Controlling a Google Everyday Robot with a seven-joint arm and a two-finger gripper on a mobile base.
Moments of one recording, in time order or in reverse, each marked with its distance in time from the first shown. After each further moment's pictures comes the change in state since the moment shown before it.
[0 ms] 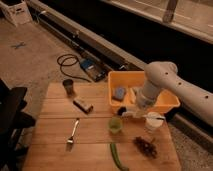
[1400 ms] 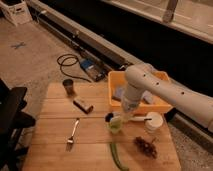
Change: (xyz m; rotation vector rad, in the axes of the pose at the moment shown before) arm -0.052 0.010 0.040 -0.091 0.070 -0.116
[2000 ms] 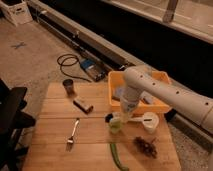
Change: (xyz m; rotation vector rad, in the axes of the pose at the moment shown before) arm 0.004 -0.008 0.016 -0.032 0.015 0.027
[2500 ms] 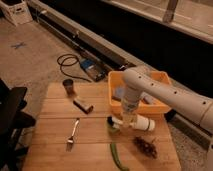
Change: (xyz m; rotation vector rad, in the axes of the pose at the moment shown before) arm 0.014 -0.005 0.004 0.005 0.044 0.051
